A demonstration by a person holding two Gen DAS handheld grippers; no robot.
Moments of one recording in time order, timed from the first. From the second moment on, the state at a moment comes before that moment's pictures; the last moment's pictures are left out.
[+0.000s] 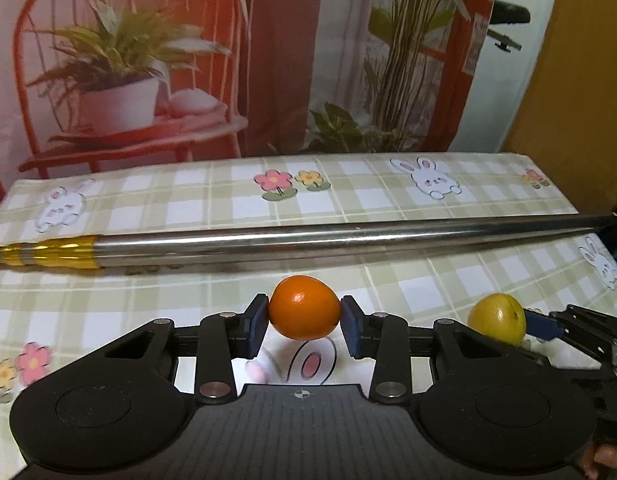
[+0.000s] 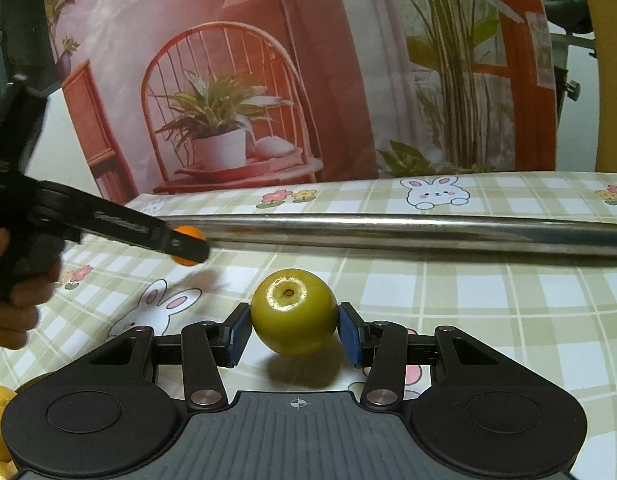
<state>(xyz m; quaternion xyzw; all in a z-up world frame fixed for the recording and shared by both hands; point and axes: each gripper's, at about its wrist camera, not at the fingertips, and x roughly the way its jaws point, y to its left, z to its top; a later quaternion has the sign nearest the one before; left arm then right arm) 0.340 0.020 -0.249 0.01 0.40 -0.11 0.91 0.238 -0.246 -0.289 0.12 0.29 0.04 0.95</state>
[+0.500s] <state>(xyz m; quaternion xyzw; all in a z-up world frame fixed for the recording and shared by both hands) 0.223 0.038 -0.189 0.01 0.33 -0.10 0.94 0.179 -0.233 -0.248 0.15 0.26 0.03 0.95</state>
